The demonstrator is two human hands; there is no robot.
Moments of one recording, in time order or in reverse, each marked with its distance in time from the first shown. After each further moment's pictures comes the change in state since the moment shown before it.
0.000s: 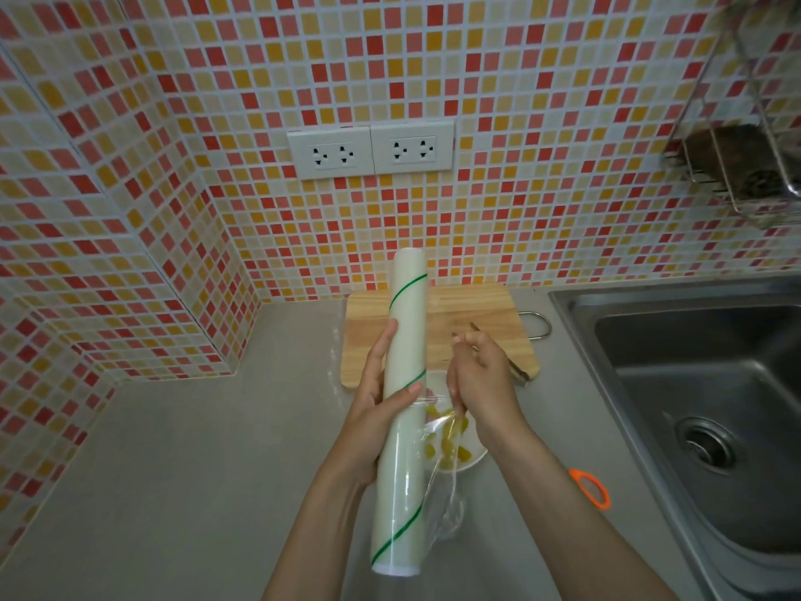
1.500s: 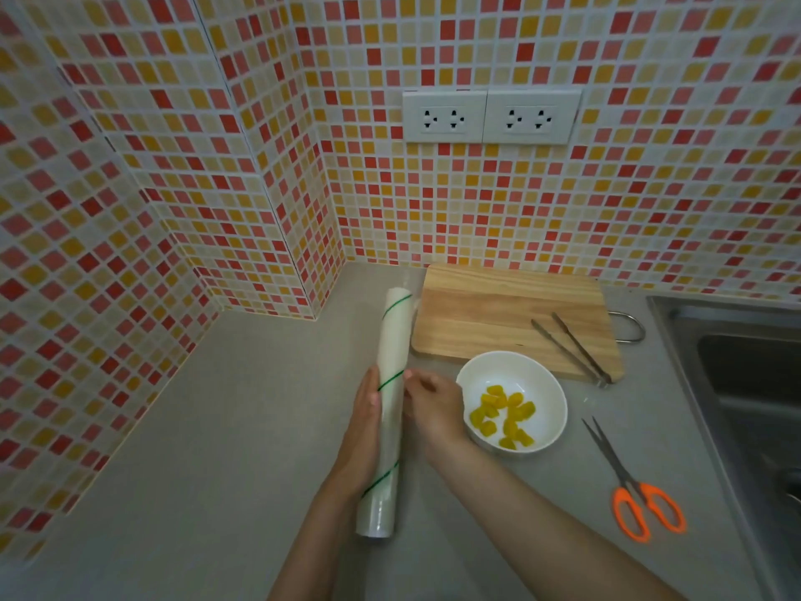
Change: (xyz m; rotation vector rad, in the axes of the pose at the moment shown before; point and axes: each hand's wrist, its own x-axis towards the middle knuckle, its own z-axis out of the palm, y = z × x) left_hand -0.065 -0.063 -0.081 0.483 0.473 -0.138; right_hand -0.033 0.089 0.117 -0.024 -0.174 0.238
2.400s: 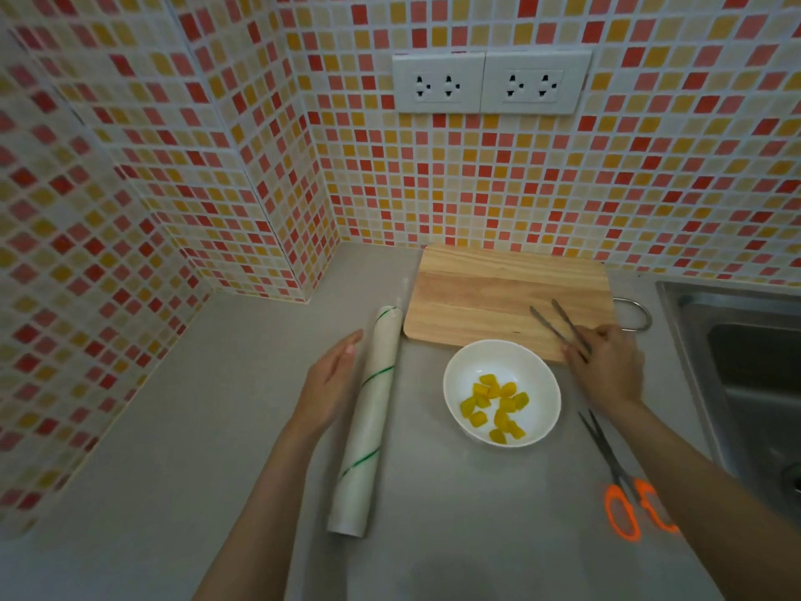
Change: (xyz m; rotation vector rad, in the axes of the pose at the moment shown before) left_hand 0.052 0.003 -0.026 0.120 0.109 0.140; right_hand 0.116 -0.002 -0.221 -1.134 0.373 -0.438
